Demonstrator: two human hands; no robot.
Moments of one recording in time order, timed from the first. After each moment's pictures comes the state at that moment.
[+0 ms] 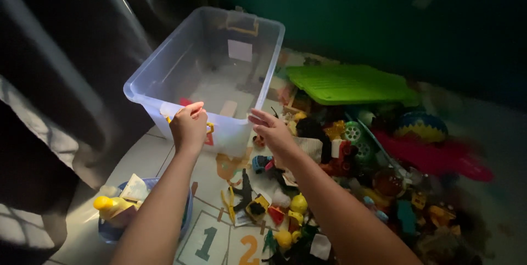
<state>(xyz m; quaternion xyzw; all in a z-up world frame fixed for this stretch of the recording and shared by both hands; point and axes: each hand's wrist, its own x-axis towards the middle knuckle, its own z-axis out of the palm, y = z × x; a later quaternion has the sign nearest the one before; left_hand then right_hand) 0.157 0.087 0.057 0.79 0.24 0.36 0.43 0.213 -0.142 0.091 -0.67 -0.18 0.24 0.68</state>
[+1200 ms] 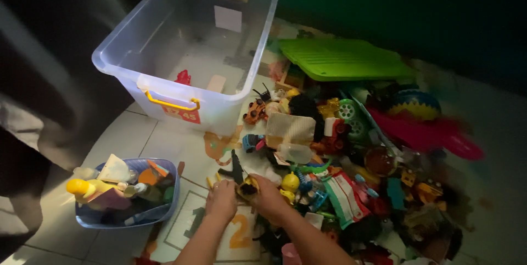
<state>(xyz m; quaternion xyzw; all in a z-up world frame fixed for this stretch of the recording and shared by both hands) 0.034 -0.058 -0.141 0.96 0.14 -0.10 0.20 0.082 -0.207 -0.063 -0.78 -0.09 0.32 0.52</state>
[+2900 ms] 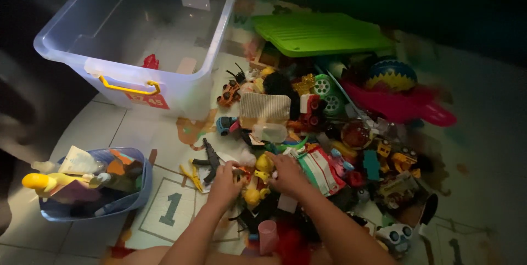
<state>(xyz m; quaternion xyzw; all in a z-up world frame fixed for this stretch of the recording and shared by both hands) 0.045 -0.131 -0.129 0.88 0.15 -0.05 0.45 0.118 -0.334 -0.064 -0.94 -0.21 0.18 0.17</state>
